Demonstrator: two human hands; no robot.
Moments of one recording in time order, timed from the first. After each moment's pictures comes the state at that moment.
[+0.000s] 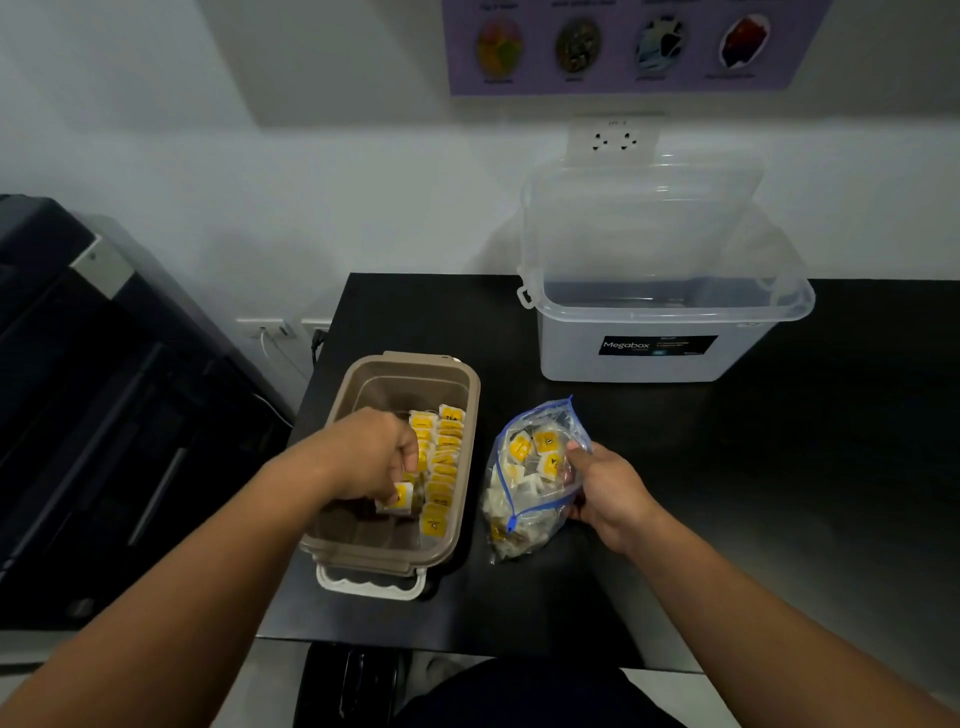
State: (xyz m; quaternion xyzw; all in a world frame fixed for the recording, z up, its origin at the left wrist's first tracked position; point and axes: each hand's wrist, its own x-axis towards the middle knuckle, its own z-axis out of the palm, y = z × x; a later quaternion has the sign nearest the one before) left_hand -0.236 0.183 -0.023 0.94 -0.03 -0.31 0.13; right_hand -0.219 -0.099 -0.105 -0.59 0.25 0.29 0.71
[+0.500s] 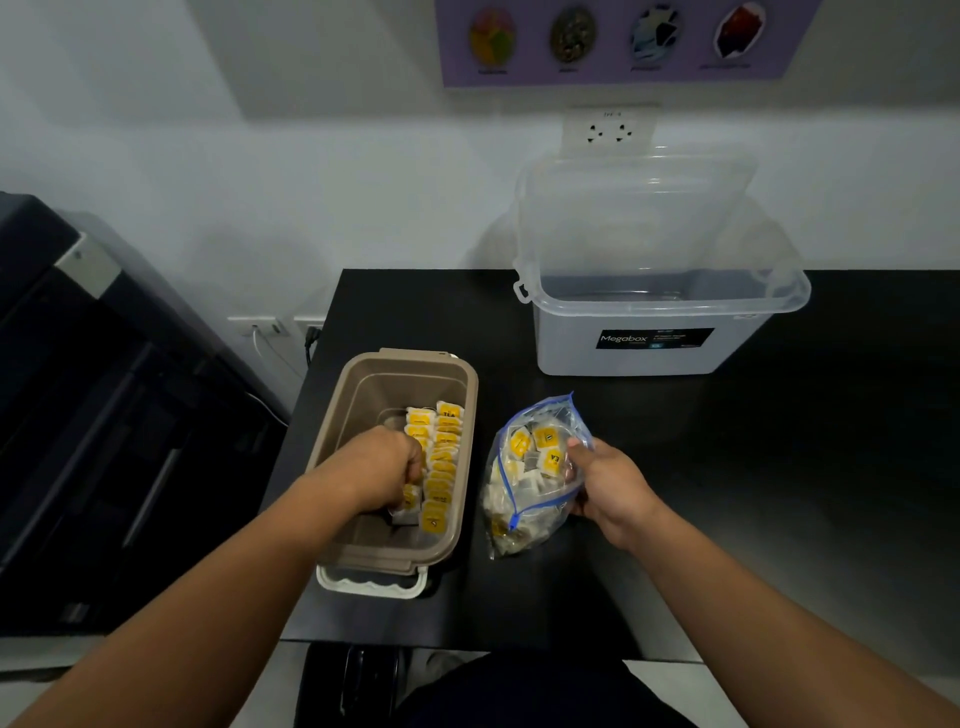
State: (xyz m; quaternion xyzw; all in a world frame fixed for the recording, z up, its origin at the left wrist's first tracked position) left_hand -0.234 0.177 -0.068 0.95 -0.01 -0.29 0.07; right_hand -0.225 -0.100 -0.103 -0.61 0.23 0.28 0.70
